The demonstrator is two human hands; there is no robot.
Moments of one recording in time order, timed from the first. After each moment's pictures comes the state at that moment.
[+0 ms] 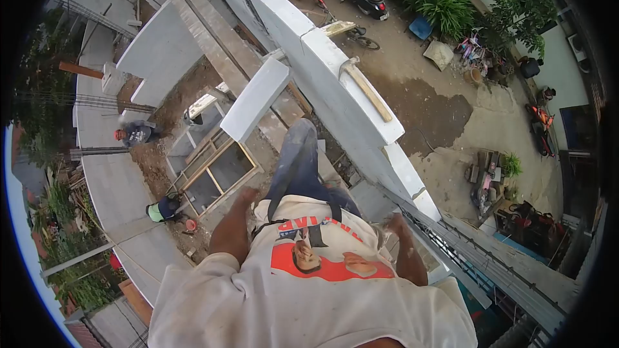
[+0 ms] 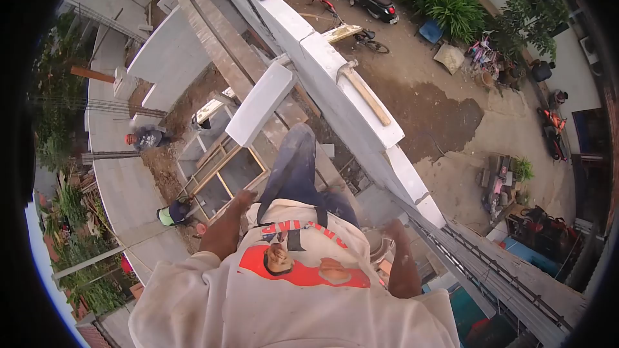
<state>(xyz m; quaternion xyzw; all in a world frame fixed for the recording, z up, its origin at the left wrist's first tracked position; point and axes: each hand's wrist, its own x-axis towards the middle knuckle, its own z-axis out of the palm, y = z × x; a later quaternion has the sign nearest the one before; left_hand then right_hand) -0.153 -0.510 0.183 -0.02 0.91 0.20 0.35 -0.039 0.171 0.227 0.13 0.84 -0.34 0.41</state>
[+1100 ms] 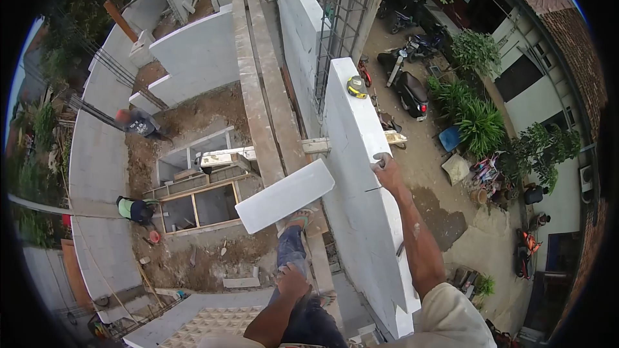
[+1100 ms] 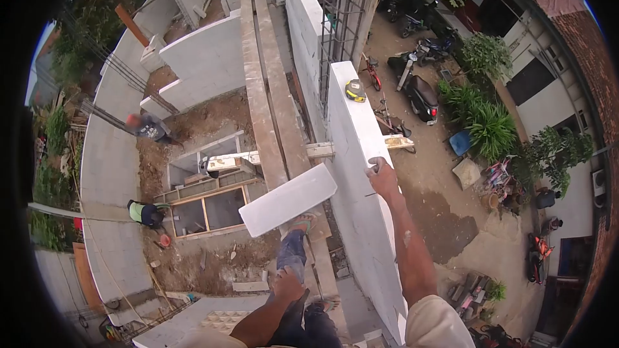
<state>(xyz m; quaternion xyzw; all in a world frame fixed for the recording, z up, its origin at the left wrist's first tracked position) -0.427 -0.426 0.210 -0.28 0.85 0.17 0.41 -0.874 -0.241 0.297 -0.07 0.91 -0.38 0.16</state>
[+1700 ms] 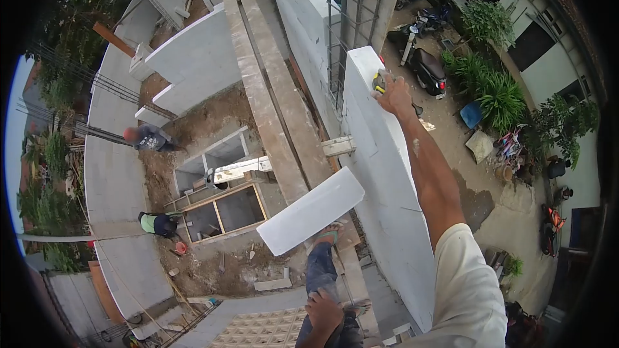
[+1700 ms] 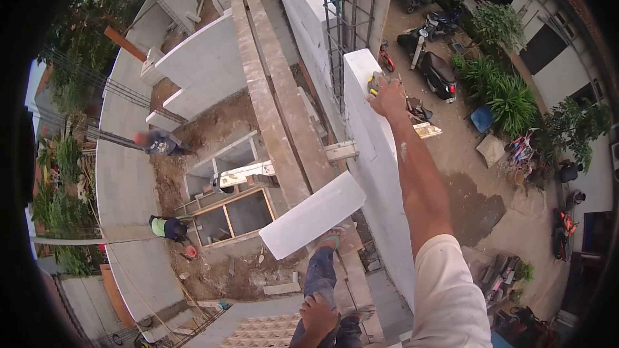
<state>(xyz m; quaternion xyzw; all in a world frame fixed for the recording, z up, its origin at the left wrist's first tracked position) -0.488 -0.449 0.221 -0.25 0.89 0.12 0.36 -1.142 -0.401 0.233 -0.09 0.98 -0.15 0.05</state>
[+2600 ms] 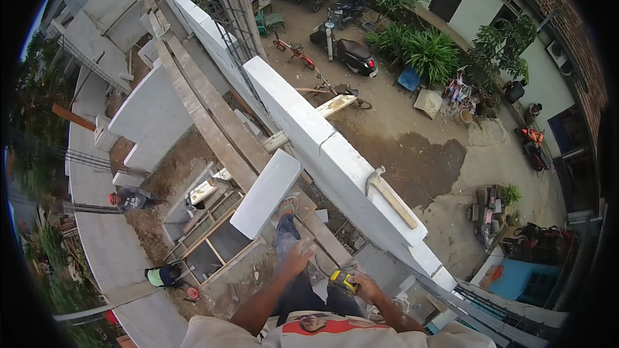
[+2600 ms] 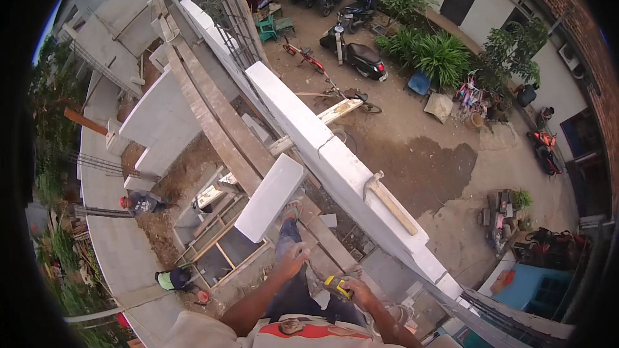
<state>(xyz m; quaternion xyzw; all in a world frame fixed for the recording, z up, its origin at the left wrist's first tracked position) -0.431 -0.399 0.284 -0.11 0.84 0.47 0.27 -0.304 -0.119 0.316 0.35 0.38 -0.76 0.39</state>
